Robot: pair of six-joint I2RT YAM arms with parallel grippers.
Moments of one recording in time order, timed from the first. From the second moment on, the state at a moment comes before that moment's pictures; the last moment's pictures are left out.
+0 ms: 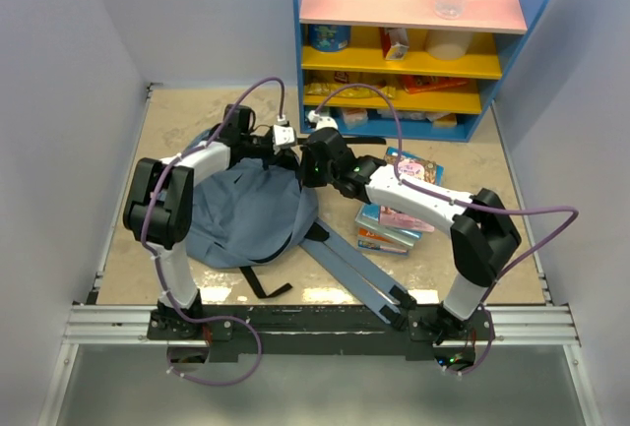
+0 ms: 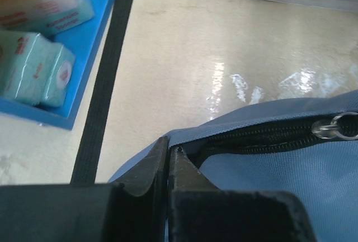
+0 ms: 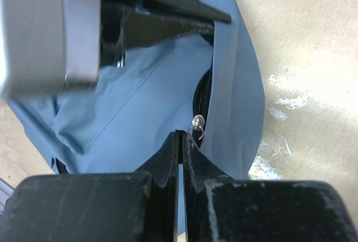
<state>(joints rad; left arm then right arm) -0.25 1.91 1.24 -0.08 0.92 0.87 0.82 1.72 1.32 -0.23 0.14 0.60</state>
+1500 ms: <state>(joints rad) 0.28 1.86 1.41 -0.41 0.51 0.54 0.82 1.70 1.33 -0.28 0.16 0.64</state>
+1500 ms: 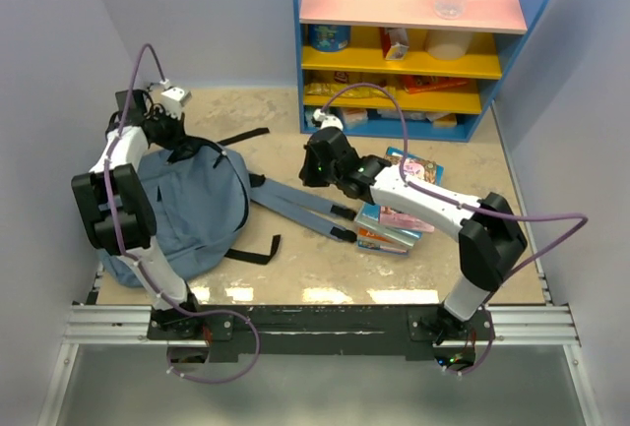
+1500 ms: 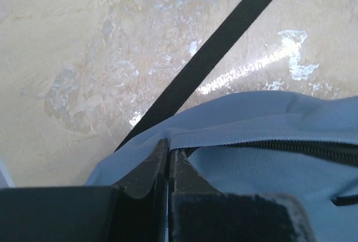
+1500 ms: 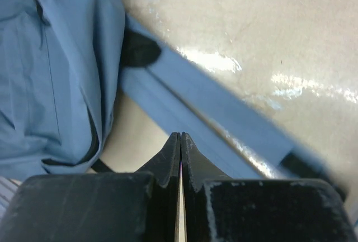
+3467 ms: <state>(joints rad) -0.03 1.95 1.45 -0.48 0.77 0.52 1.31 2.10 1.62 0.11 0.72 0.52</state>
